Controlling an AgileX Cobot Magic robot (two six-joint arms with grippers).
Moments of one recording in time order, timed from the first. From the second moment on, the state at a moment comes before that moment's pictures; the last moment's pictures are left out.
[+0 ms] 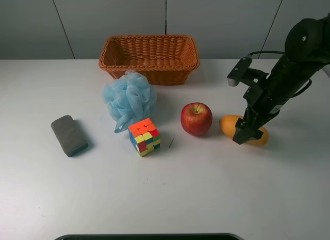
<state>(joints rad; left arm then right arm) -0.03 0.00 -0.52 -0.08 1.09 0.17 0.22 1.78 -0.87 0.14 0.66 -0.83</state>
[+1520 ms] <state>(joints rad) -0.03 0.00 -0.52 -0.08 1.09 0.17 0.22 1.83 -0.94 0.07 0.79 -0.71</state>
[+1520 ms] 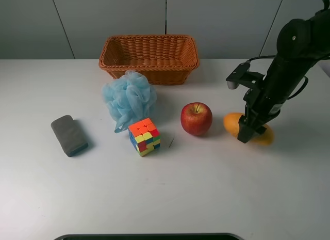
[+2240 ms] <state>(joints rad) -0.03 0.00 -0.52 -0.08 1.09 0.17 0.22 1.79 -1.40 0.13 1.21 -0.33</state>
